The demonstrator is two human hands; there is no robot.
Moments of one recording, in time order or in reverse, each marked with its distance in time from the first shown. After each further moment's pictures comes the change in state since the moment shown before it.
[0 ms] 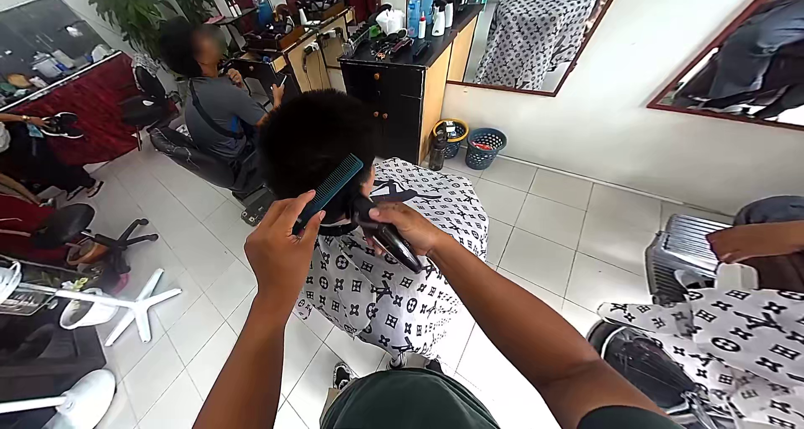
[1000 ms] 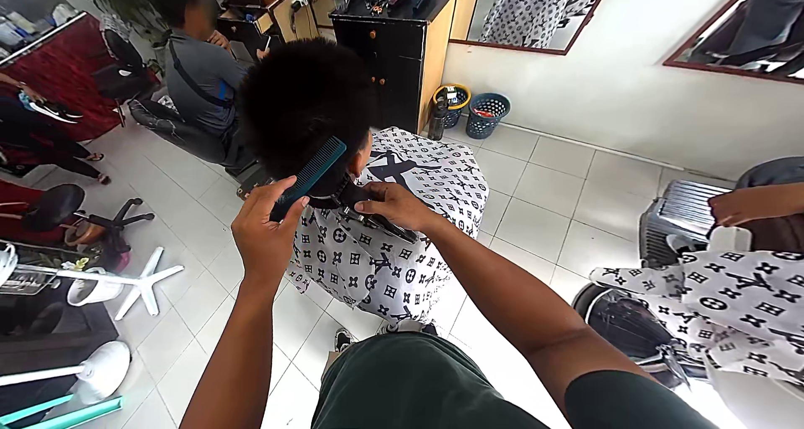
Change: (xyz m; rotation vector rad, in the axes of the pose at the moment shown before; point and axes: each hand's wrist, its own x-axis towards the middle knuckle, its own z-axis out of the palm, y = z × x) left_hand -0.021 -0.036 0.002 -0.186 -0.038 -0.021; right_hand 0.005 0.030 -0.003 -0.480 0.153 -0.110
